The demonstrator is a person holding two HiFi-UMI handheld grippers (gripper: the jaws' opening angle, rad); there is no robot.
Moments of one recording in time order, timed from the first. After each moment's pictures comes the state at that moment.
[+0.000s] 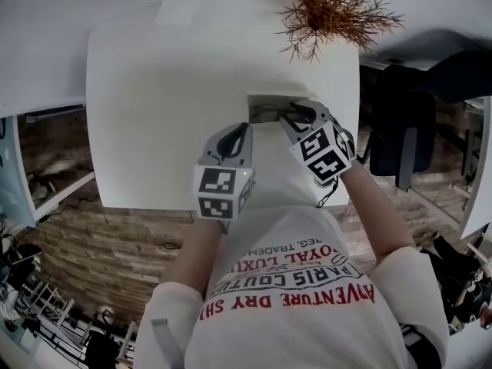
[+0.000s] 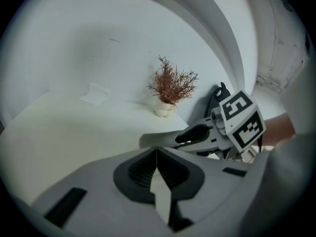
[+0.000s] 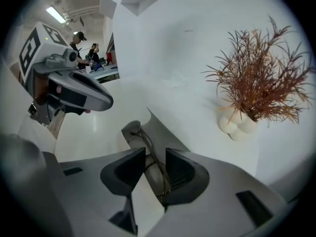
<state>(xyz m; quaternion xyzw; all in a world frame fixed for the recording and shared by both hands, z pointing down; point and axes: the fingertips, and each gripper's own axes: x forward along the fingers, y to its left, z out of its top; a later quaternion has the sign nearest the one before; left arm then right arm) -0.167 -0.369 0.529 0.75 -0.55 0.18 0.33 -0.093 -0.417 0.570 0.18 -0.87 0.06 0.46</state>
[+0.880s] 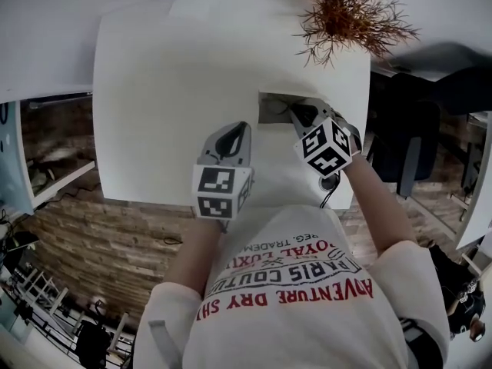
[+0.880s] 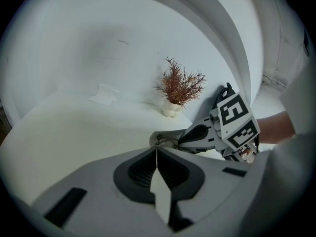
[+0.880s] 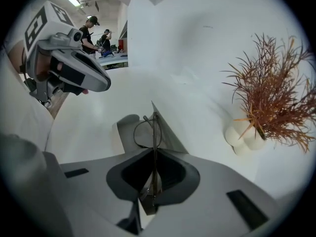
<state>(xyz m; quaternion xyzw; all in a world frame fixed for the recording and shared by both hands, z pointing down) -0.195 -0.363 0.530 0.73 -0.57 0.18 0.33 -0.105 -0.425 0.585 0.13 -0.85 -0.01 0.51</state>
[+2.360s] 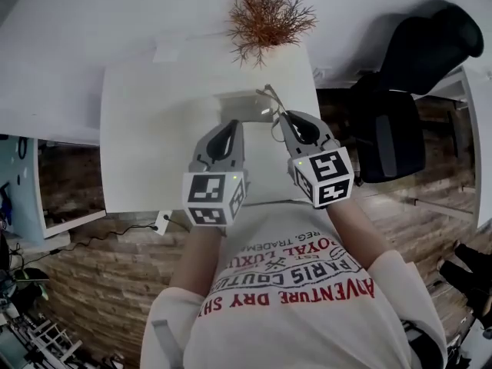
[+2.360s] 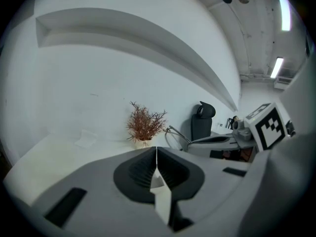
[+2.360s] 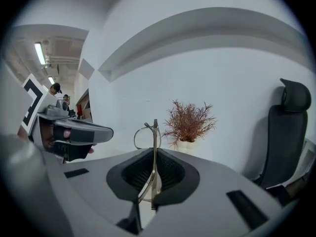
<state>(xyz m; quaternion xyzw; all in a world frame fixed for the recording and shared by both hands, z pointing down) -0.094 -0.340 0.393 0.79 -0.59 0.11 0.16 -0.002 -0.373 0.407 0.39 -0.90 0.10 0.17</state>
